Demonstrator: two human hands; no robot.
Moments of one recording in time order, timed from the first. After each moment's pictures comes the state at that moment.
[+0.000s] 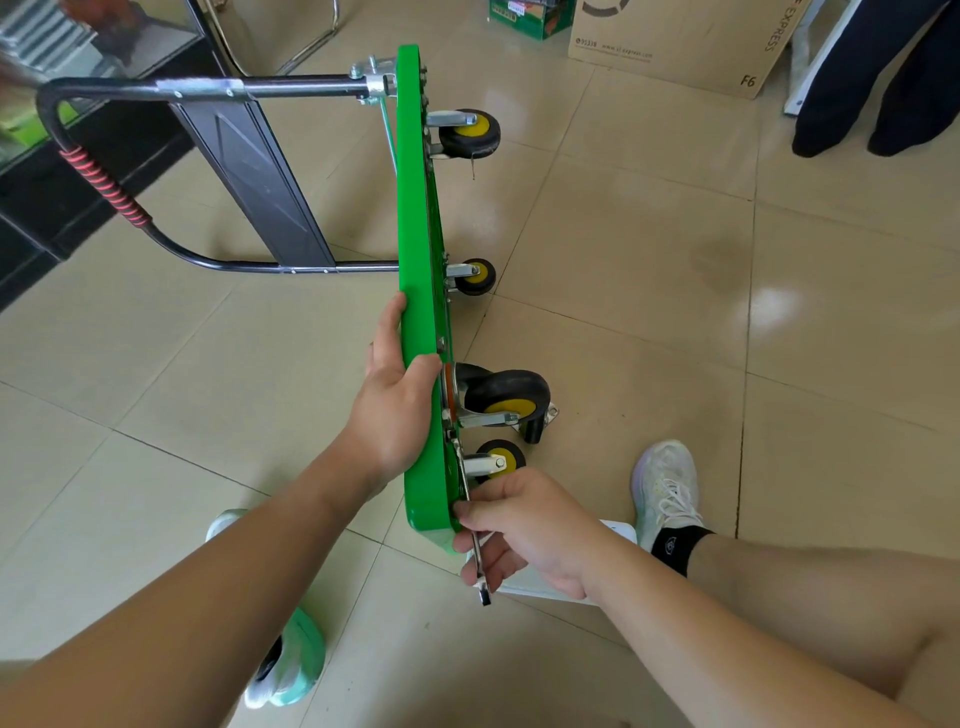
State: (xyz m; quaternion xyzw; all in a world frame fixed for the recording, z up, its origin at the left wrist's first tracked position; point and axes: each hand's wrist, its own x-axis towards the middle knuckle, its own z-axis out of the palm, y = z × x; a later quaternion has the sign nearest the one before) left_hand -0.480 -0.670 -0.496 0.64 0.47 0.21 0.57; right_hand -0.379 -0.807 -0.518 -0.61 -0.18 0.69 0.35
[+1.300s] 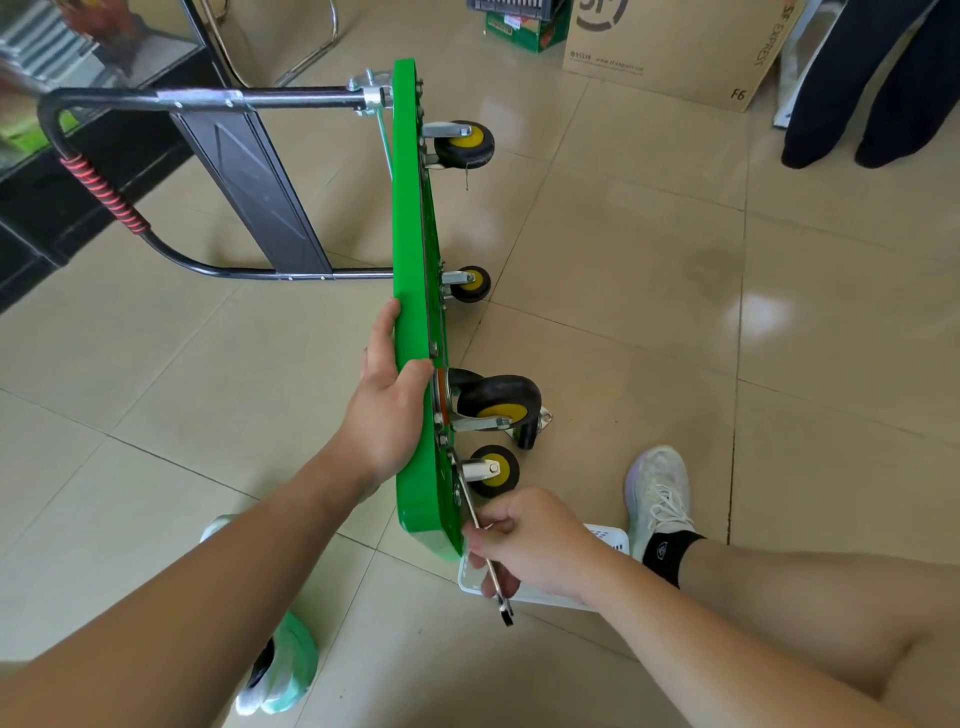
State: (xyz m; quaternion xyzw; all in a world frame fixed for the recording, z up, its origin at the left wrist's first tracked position) left_hand -0.481 -0.671 -0.491 0.64 0.48 0.21 0.57; right_hand -0.367 -0.824 -0.543 -0.67 -0.30 0.62 0.27
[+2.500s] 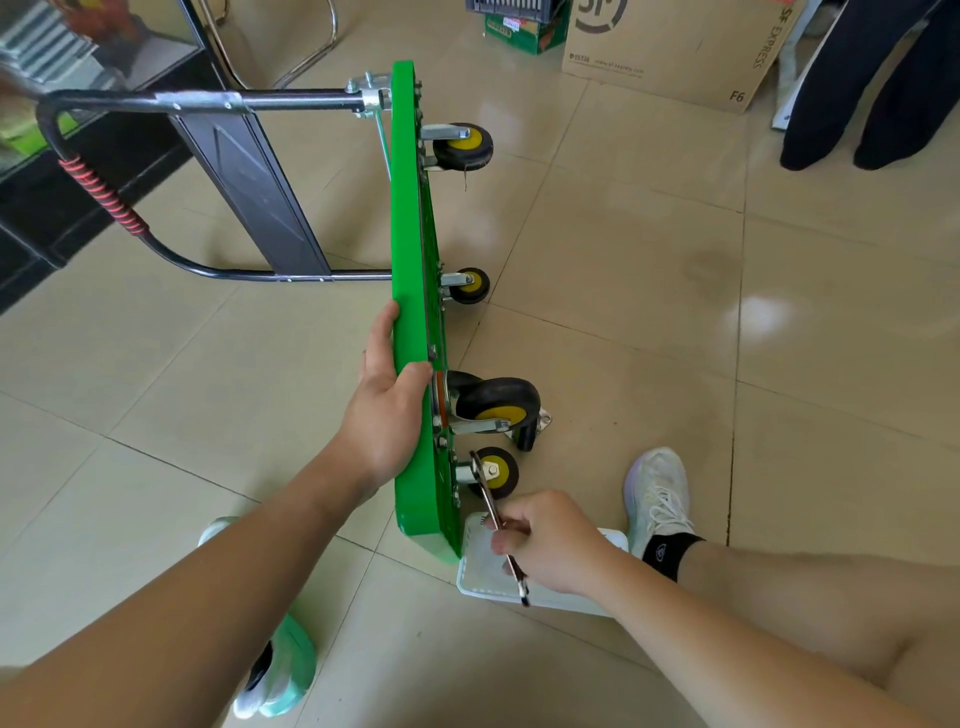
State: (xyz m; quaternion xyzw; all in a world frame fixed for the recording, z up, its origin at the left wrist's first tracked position) left_hand -0.480 -0.669 -0.500 0.64 0.47 0.21 0.57; right_hand -0.352 -0.830 -0.566 -0.74 -0.36 0.53 0.20
